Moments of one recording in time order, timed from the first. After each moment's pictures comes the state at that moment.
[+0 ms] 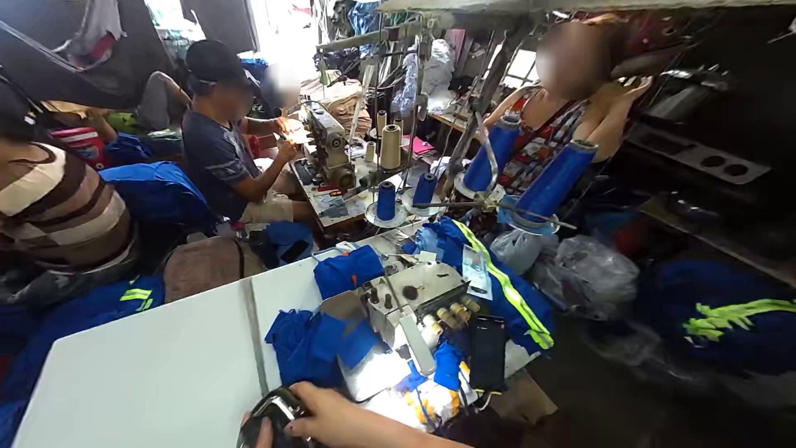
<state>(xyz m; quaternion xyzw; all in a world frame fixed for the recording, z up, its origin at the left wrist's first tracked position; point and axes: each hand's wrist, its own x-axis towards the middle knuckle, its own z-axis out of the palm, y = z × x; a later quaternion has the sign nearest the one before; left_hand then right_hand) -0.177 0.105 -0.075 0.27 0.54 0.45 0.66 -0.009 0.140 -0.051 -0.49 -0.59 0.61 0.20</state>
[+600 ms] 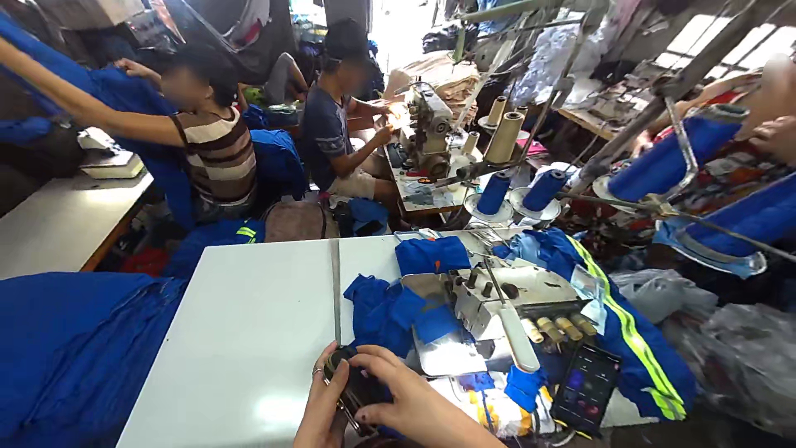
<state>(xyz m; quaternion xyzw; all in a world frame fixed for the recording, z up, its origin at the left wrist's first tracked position) -0.203 0.094 -0.058 0.19 0.48 0.48 0.70 -0.023 0.110 -0.009 -0.44 -0.69 0.54 0.20</state>
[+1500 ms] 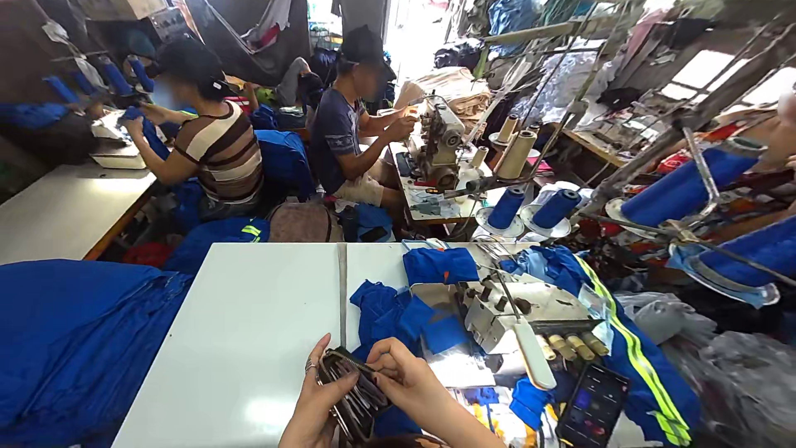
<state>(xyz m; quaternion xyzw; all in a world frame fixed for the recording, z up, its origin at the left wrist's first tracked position) -0.231 0.109 -0.039 0.20 0.47 0.49 0.71 -0.036 0.124 -0.018 -0.39 -0.69 0.50 0.35</state>
